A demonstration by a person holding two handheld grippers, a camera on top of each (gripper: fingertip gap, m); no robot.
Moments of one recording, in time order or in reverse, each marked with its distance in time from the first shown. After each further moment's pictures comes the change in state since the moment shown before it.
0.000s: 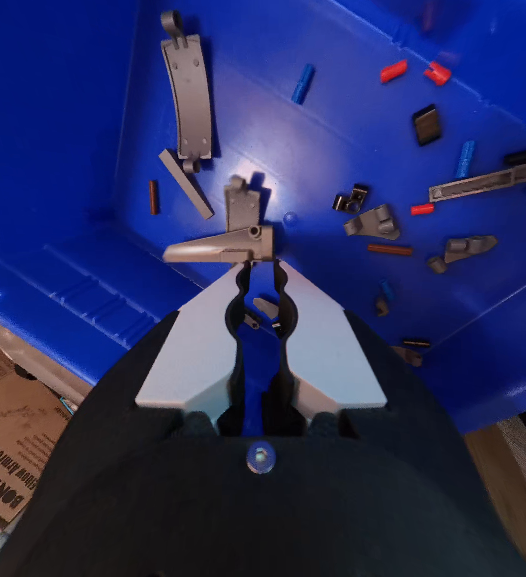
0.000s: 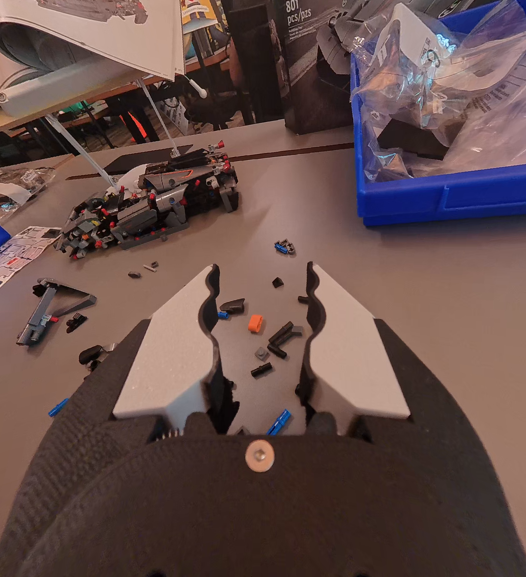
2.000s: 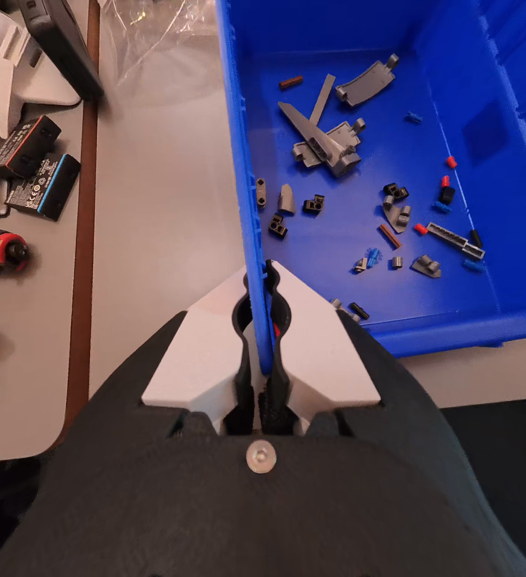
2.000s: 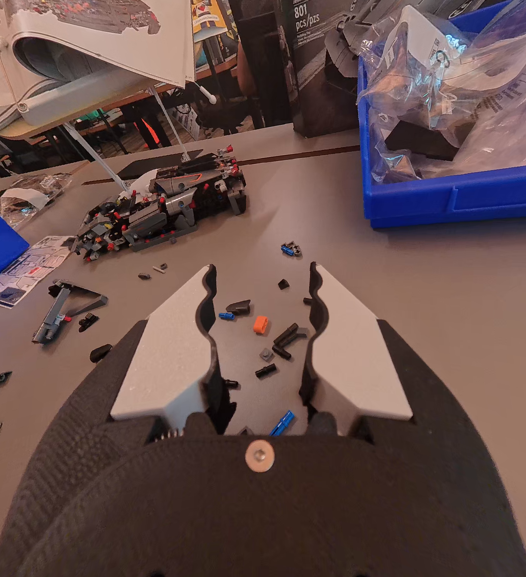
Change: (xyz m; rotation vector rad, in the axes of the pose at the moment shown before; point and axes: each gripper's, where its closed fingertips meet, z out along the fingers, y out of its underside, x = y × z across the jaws) left arm 0.049 0.072 -0.051 0.526 -0.080 -0.877; right arm -0.003 -0.002 -0.001 0.012 -0.035 0.015
